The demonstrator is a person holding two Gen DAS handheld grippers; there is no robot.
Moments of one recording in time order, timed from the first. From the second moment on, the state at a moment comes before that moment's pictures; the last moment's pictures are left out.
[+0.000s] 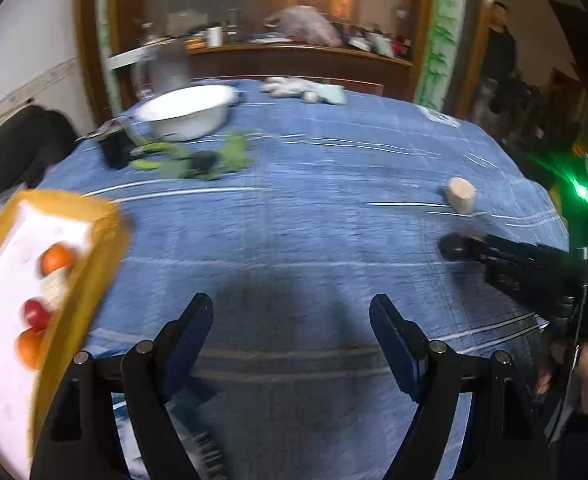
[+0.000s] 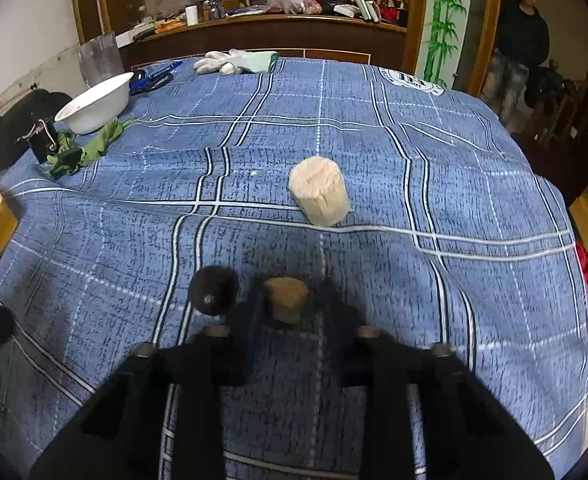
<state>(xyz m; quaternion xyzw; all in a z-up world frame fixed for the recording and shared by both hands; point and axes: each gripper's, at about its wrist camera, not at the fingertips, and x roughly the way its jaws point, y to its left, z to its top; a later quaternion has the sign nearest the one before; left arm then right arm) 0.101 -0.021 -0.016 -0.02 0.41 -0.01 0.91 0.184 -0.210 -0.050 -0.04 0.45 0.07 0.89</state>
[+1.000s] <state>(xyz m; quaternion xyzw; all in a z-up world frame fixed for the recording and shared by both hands) 0.140 -0.112 -0.042 0.04 0.43 -0.06 0.90 0.129 -0.271 -0.045 0.01 0.45 0.02 0.89</state>
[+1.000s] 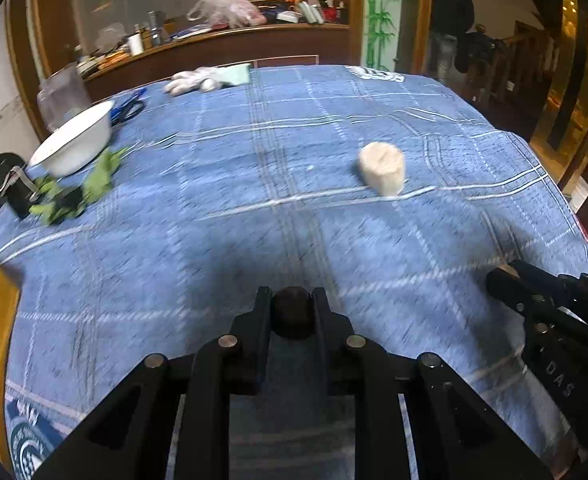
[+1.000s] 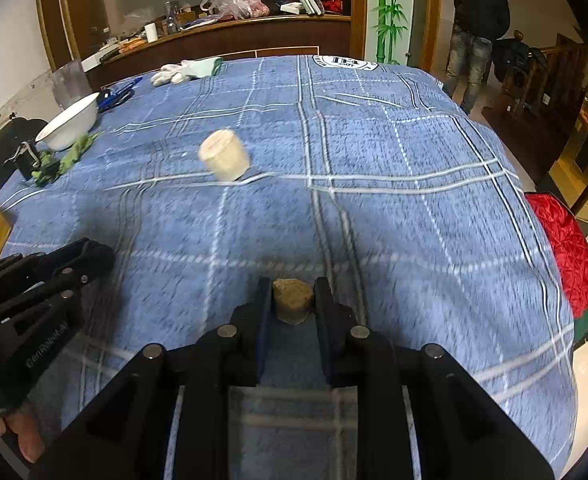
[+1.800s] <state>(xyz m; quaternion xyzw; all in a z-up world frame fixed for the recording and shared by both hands) 0.036 -0.016 0.000 0.00 0.39 -0.02 0.92 0.014 -0.202 -0.001 0.02 0.40 0.06 0.92</state>
